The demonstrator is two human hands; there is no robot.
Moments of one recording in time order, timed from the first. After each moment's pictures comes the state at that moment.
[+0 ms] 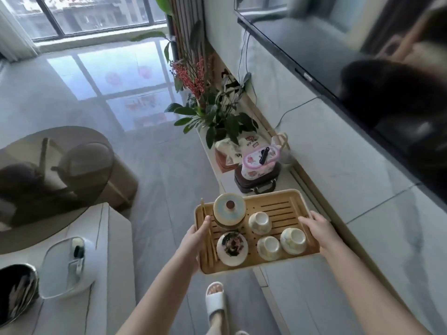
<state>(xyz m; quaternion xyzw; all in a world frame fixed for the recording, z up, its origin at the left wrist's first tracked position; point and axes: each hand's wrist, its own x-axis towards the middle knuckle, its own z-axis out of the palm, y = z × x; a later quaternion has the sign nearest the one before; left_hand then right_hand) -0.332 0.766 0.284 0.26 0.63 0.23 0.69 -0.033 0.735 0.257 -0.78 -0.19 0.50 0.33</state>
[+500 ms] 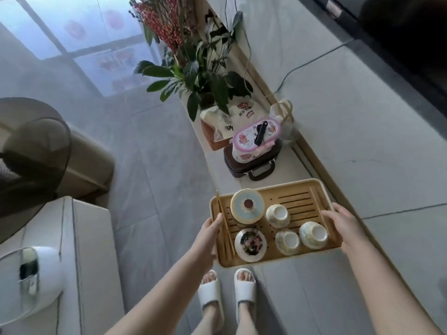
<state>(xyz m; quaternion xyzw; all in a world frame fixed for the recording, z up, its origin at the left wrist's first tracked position) -0.247 0.853 0.161 0.23 0.61 0.15 0.74 0.059 0.806 0.140 -0.82 -0.08 0.45 0.34</state>
